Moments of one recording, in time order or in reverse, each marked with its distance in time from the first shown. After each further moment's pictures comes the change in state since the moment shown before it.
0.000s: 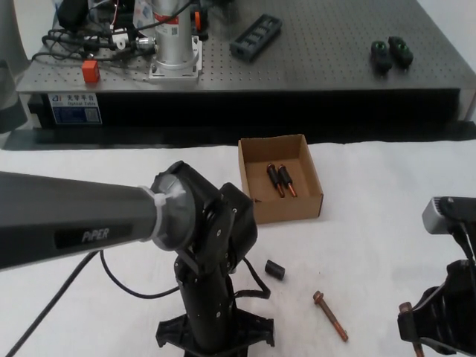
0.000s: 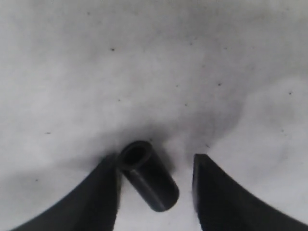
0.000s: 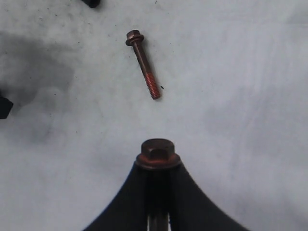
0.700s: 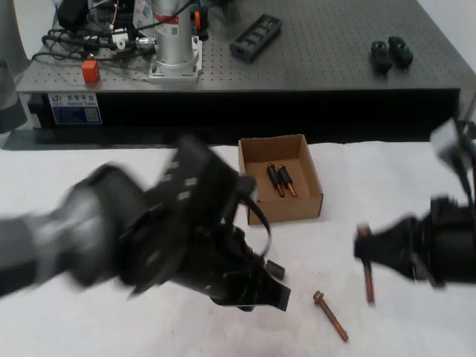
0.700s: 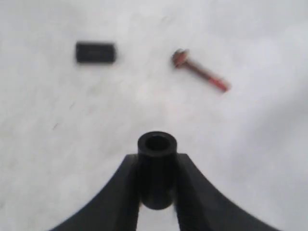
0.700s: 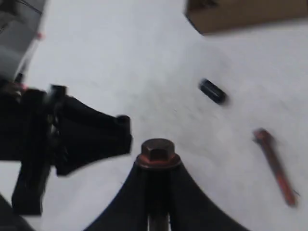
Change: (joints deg) left arm -0.3 -26.8 21.1 -46.4 7.8 20.2; right arm 0.0 0.0 0.1 -22.5 -20.1 11.9
